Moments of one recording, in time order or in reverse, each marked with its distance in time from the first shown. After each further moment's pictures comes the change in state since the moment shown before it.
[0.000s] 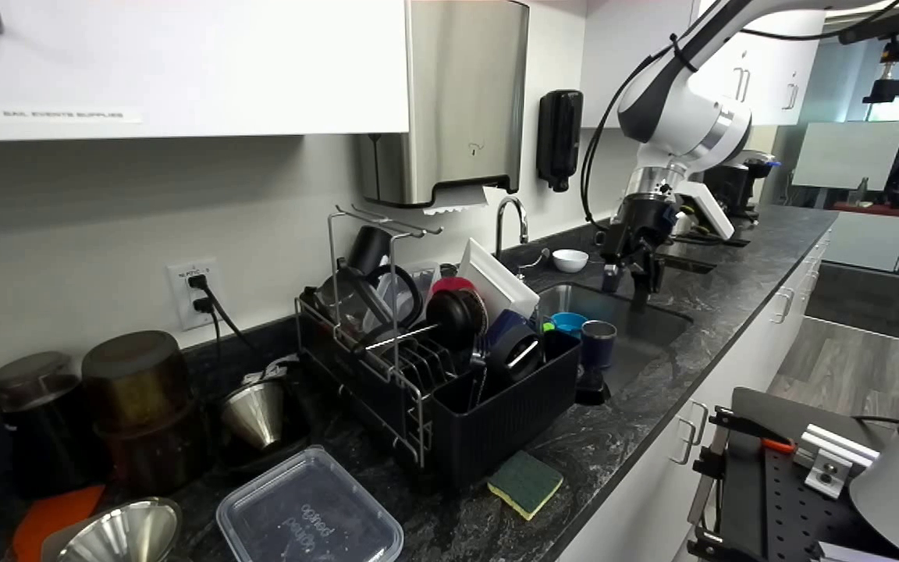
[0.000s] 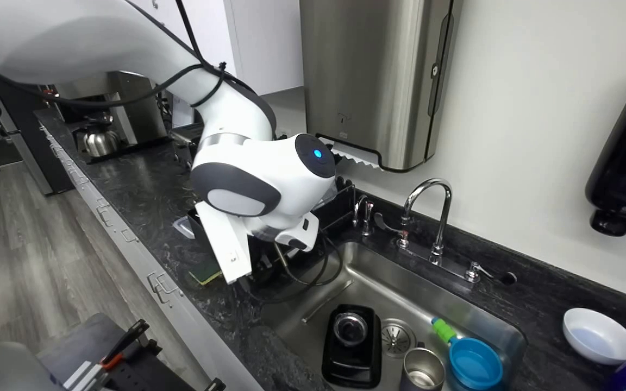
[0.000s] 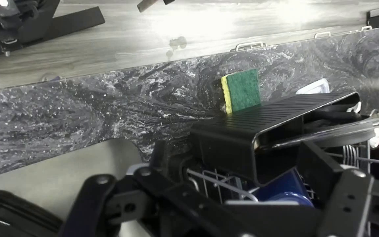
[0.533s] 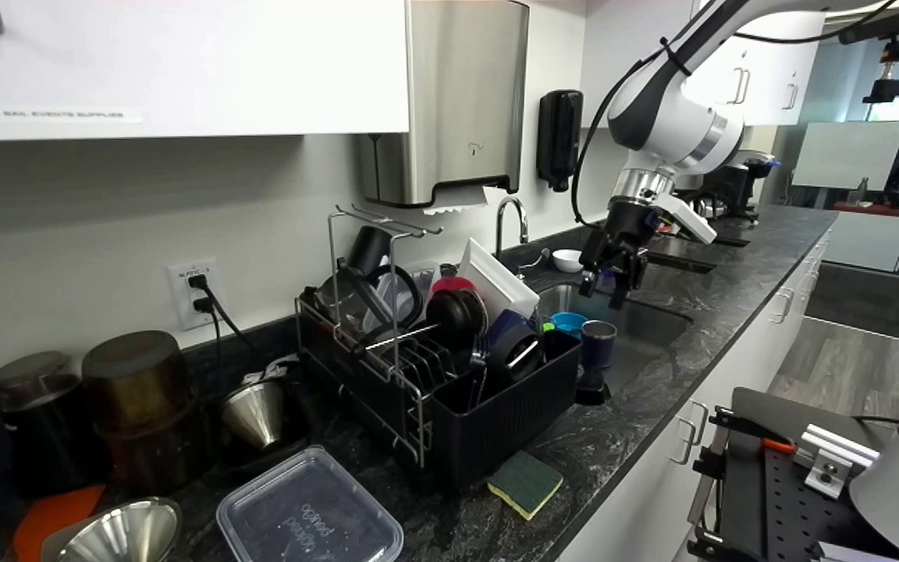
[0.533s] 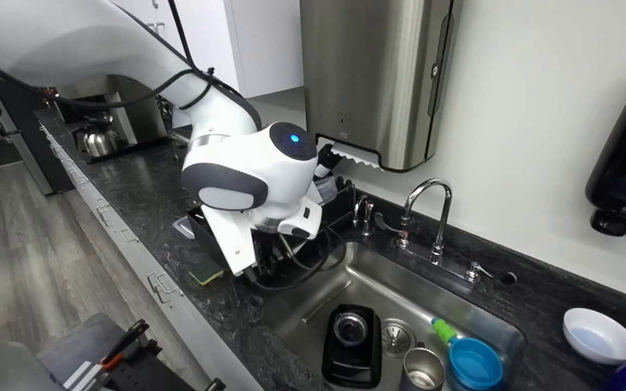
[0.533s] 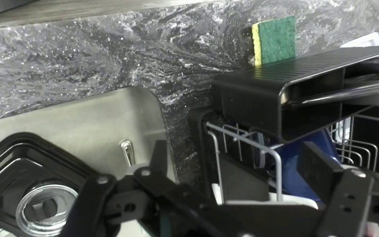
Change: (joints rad) arm 0.049 -0.001 0.039 -0.032 0.022 0.260 0.039
